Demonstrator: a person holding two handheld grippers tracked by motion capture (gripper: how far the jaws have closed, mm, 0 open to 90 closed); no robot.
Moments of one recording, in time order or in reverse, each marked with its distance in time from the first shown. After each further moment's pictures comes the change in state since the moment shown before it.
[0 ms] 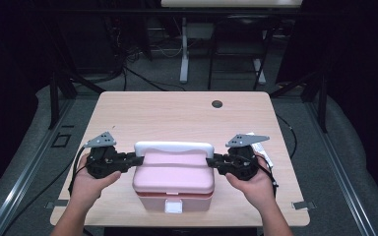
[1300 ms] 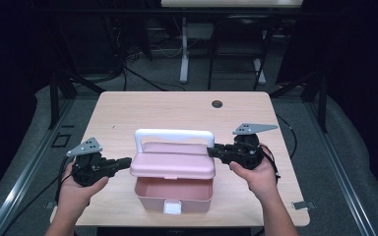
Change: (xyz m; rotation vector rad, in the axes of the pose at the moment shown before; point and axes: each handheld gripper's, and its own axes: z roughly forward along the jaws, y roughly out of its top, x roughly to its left) left arm -0.004 -0.014 -0.029 -0.018 0.041 -0.012; right arm -0.017 0.019 -0.007 -0.072 0.082 0.053
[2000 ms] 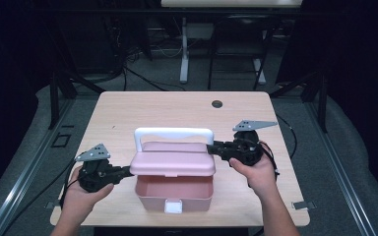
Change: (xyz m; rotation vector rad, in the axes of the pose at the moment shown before) left arm -0.014 -0.008 0.011 0.057 -0.044 0.019; right arm -0.005 0.005 0.003 -0.006 0.013 0.016
